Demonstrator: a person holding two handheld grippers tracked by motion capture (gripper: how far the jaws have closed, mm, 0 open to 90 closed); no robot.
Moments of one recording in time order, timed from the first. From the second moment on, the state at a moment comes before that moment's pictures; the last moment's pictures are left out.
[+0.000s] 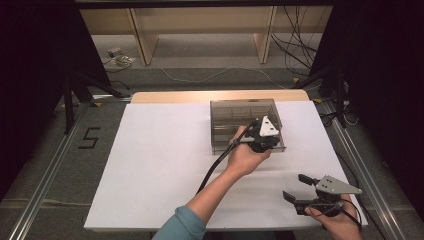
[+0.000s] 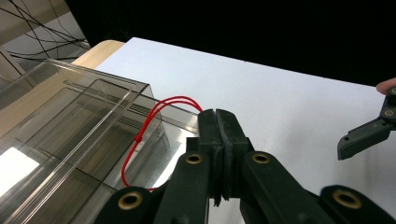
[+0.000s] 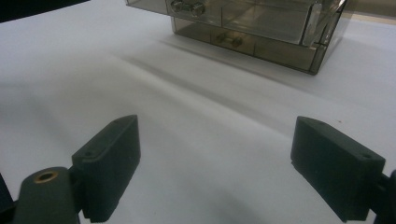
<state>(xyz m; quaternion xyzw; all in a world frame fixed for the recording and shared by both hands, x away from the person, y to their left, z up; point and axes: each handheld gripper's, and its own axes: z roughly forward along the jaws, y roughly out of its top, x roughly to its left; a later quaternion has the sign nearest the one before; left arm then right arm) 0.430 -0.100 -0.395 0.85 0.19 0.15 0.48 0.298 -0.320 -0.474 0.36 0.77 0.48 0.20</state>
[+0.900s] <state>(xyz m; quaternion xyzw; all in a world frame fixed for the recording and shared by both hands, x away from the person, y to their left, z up) 0.427 -0.088 -0.388 0.83 0.22 0.18 0.48 0.296 -0.320 -0.474 0.36 0.77 0.48 0.20</state>
